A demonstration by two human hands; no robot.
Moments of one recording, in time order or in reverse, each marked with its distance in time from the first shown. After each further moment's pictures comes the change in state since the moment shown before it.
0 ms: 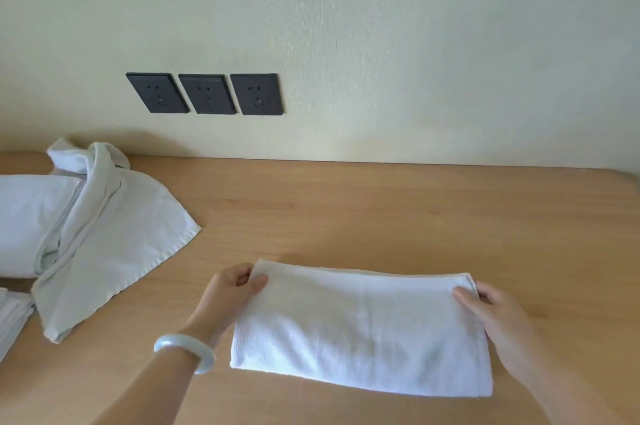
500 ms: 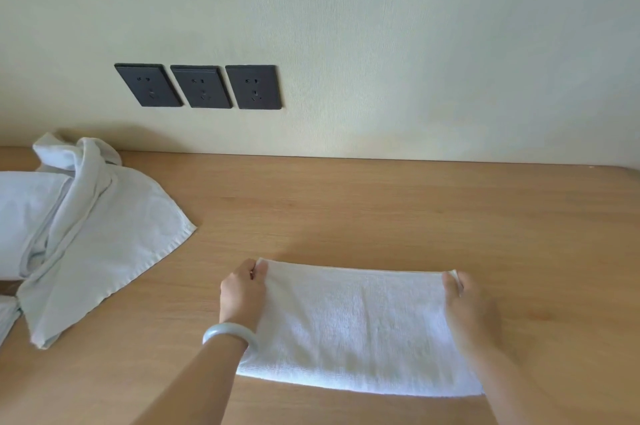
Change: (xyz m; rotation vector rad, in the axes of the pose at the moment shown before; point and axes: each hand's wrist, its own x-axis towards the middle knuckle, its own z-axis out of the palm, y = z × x) left_hand 0.038 -0.012 0.037 0.243 0.404 -0.016; right_hand 0.044 0.026 0.049 -0.474 0.434 -0.111
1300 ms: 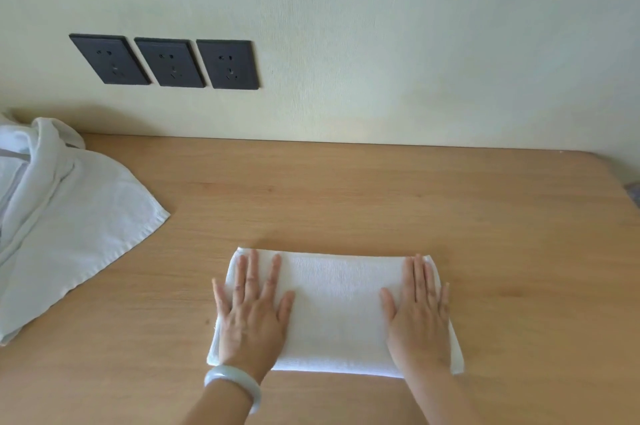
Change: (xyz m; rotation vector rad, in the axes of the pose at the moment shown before) left_hand -0.056 -0.045 0.044 0.744 -0.015 0.489; right_hand -0.054 0.021 0.045 -0.554 0.060 -0.358
